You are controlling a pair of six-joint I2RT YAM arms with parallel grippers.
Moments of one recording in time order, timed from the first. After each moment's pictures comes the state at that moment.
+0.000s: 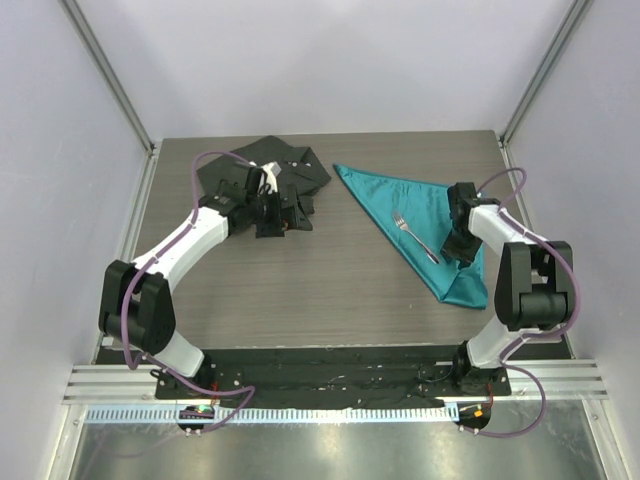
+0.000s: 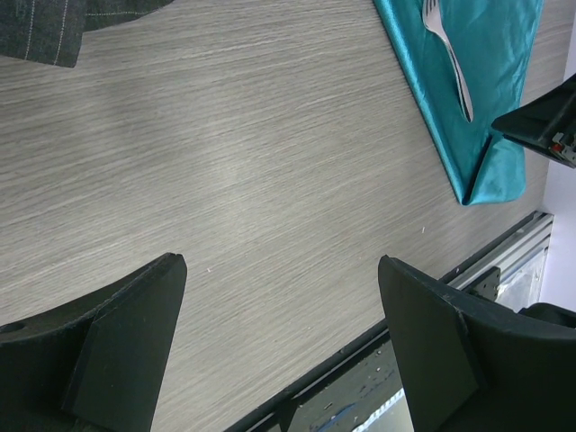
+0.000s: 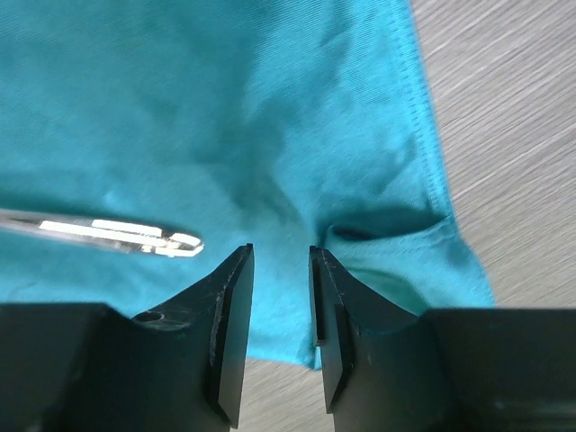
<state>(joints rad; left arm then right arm) -0.39 1.56 1.20 -0.47 0.37 -0.52 0.02 1.64 1.05 -0.77 0.29 0.59</state>
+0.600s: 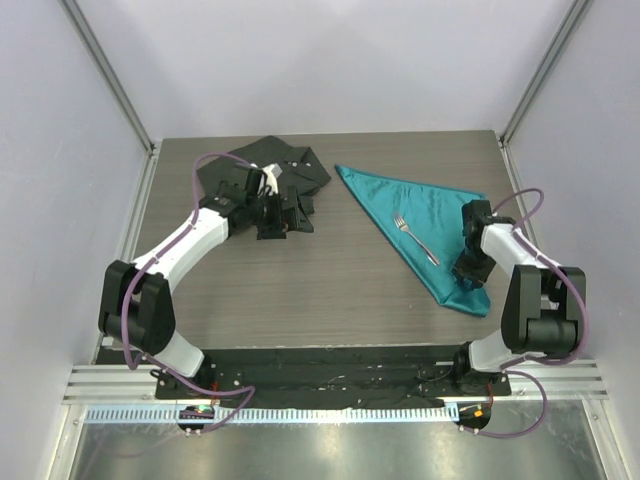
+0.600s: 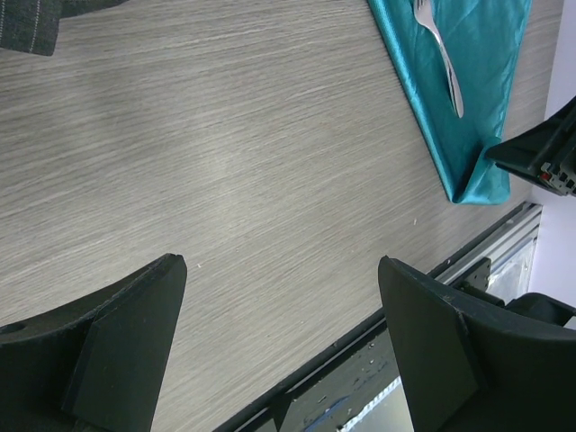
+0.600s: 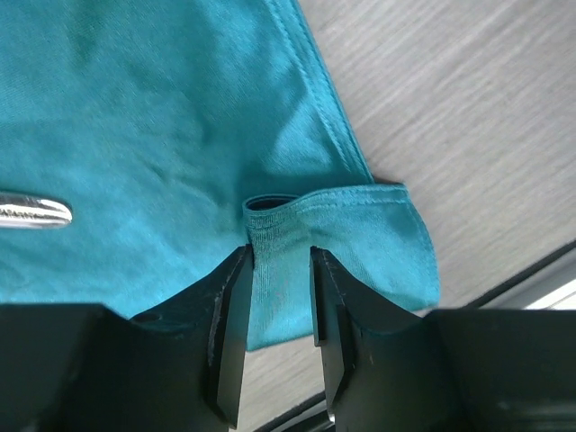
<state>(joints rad) -0.39 1.56 1.19 -0.47 0.41 -0.53 -0.07 1.50 0.88 -0.80 0.30 0.58</state>
